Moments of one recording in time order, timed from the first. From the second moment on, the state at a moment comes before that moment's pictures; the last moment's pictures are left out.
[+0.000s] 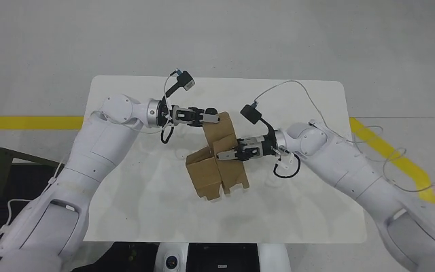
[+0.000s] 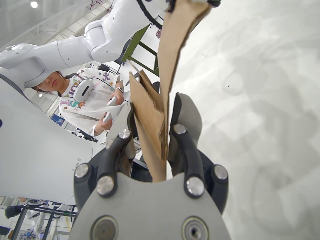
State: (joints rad) left arm 0.54 -1.11 -0.84 -1.03 -0.63 -0.51 -1.31; right arm -0.46 -1.06 0.35 -1.13 0.53 -0.93 0.89
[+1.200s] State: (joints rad) left arm 0.74 -1.05 -1.01 -1.22 -0.39 -0.62 -1.16; right arm -0.42 -1.08 0.30 -0.92 0.83 -0.95 0.84
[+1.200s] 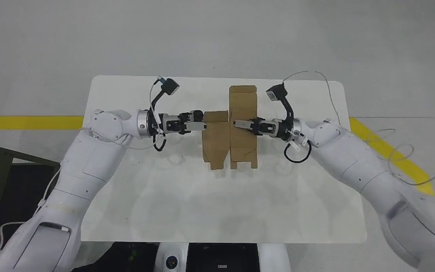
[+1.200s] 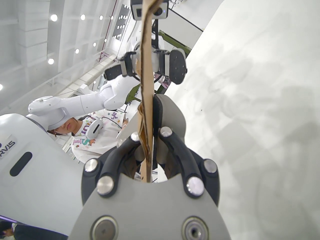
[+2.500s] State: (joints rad) left arm 0.75 -1.05 -1.00 -1.22 -0.38 -0.53 -1.25; right arm -0.51 -1.14 0.56 -0.83 0.76 -0.88 0.88
